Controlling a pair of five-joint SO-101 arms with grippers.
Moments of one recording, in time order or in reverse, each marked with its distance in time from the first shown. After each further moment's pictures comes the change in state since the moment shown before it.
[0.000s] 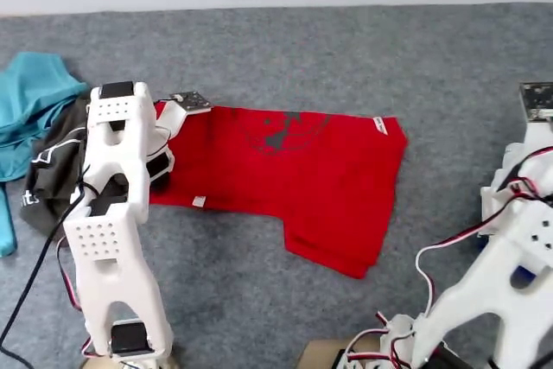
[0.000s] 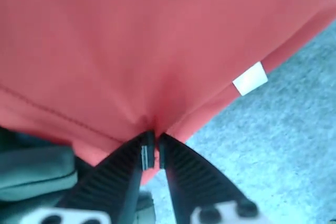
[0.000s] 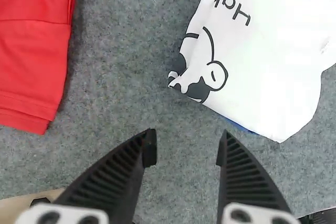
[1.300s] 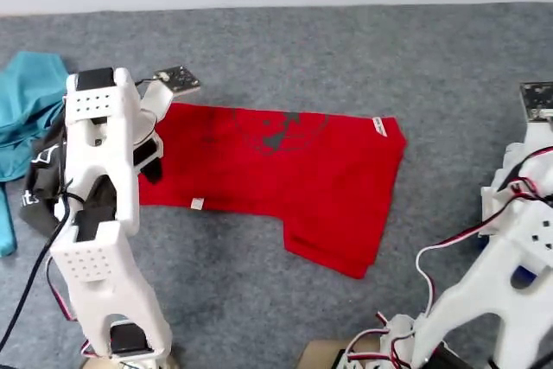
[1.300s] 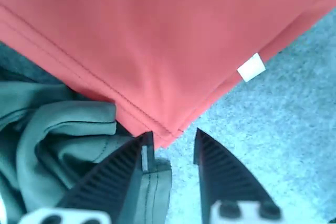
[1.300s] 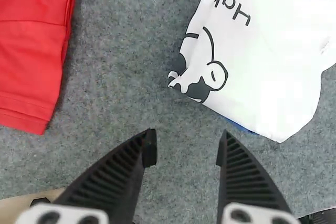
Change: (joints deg) left arm -0.8 -12.8 2.2 0.0 -1.1; right arm 0.0 0.0 0.0 0.0 0.0
